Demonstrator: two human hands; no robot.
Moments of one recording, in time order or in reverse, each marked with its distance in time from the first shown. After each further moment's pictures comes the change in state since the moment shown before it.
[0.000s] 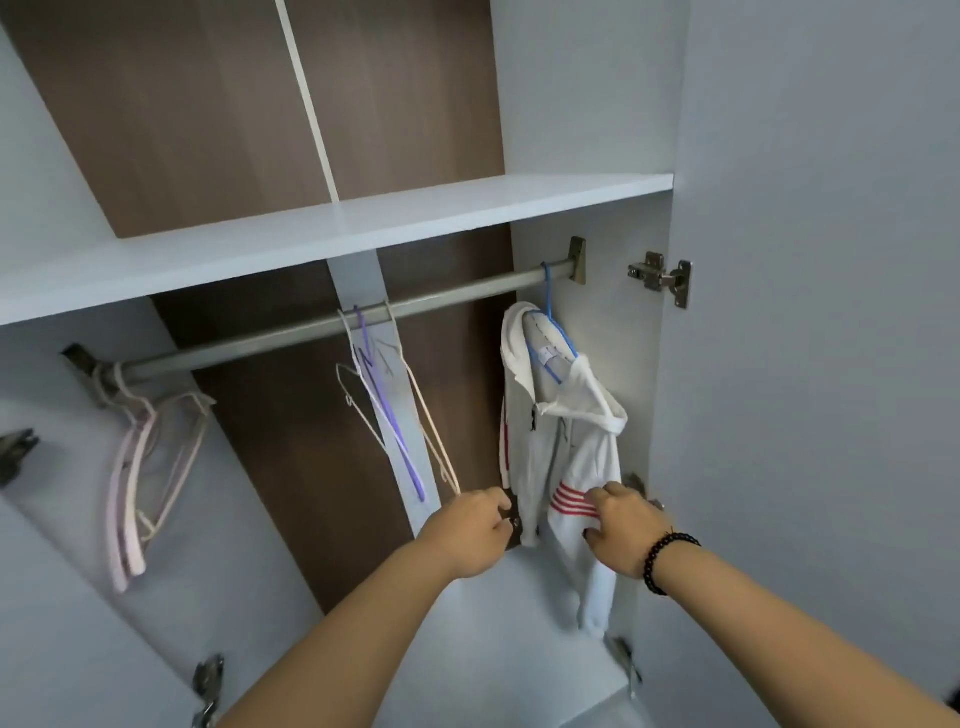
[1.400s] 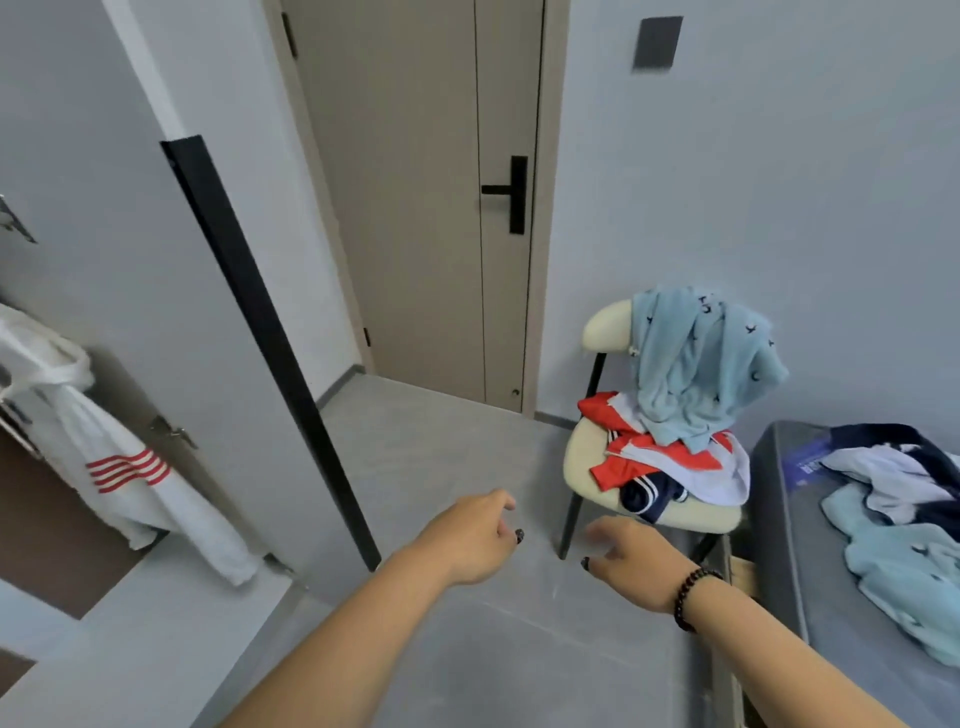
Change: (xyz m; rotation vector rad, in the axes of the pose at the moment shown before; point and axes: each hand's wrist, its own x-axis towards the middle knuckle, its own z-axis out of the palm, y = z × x) left_hand -0.222 0.443 0.291 0.006 -0.574 0.653; right_hand -0.585 0.293 -0.010 0.440 0.002 0.819
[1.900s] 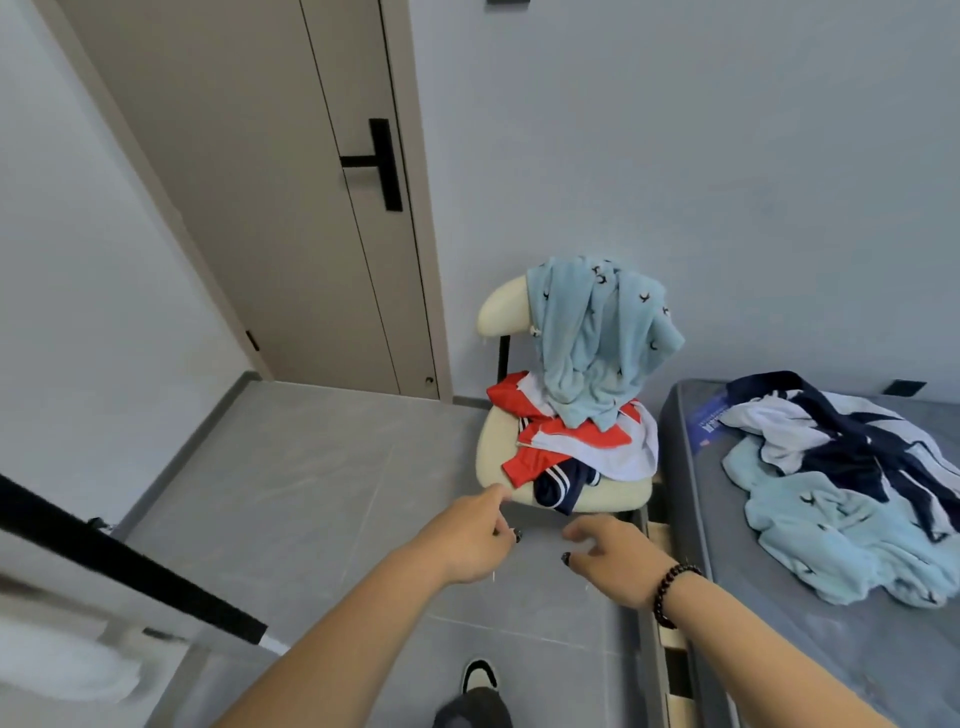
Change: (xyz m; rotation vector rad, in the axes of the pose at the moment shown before) left_hand 0.155 0.102 0.053 -0.010 -0.186 0.132; right_hand 0.051 0.132 -0.063 0.160 0.042 0.163
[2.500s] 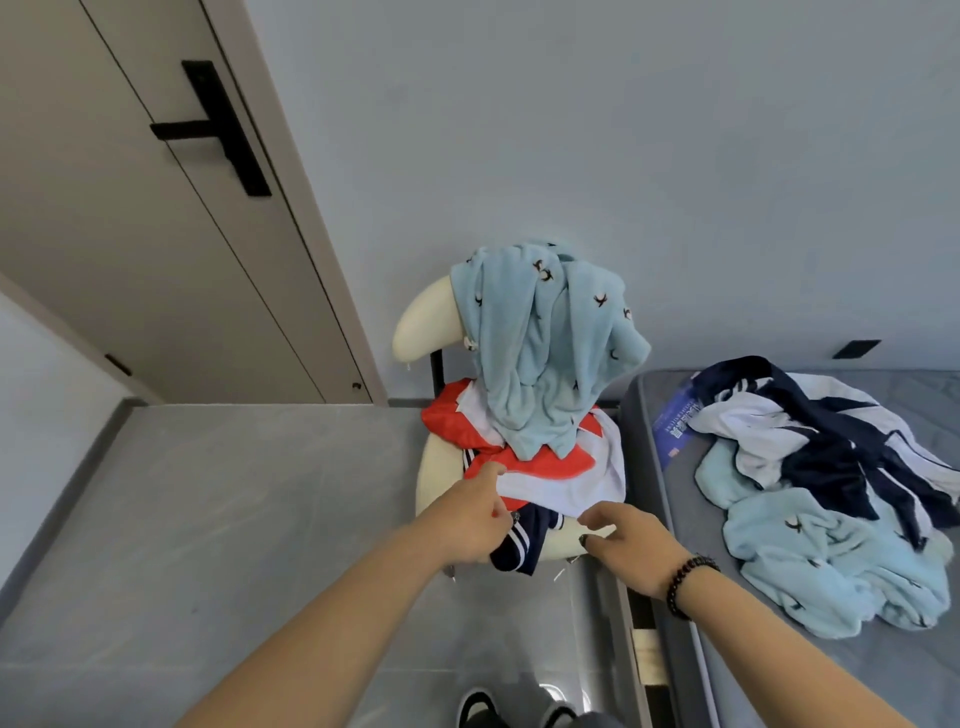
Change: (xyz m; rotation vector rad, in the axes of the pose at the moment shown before) left_hand 0.264 0.034 -0.046 -0.049 -0.177 0.052; right_hand 0.178 0.080 -0.114 0.193 0.069 0.264
